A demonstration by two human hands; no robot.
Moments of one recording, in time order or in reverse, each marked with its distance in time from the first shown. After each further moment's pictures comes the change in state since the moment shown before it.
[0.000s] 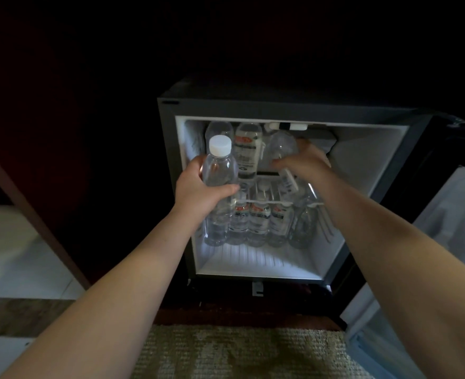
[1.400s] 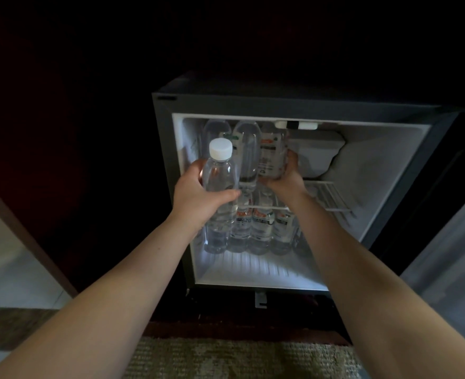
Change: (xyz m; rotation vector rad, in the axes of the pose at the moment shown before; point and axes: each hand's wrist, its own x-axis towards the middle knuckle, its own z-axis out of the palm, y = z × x) left_hand 0.014 -0.017 0.004 0.007 0.015 -0.006; right_hand 0.012 0.026 0.071 0.439 -0.034 -0.075
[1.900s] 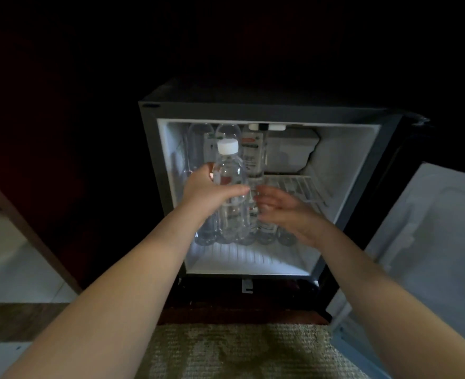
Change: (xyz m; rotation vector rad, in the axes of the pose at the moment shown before) left_hand -0.021 0.035 0.026 0.120 -0.153 -0.104; right_hand -0.096 -0.004 -0.059 0.249 -0.463 0.166
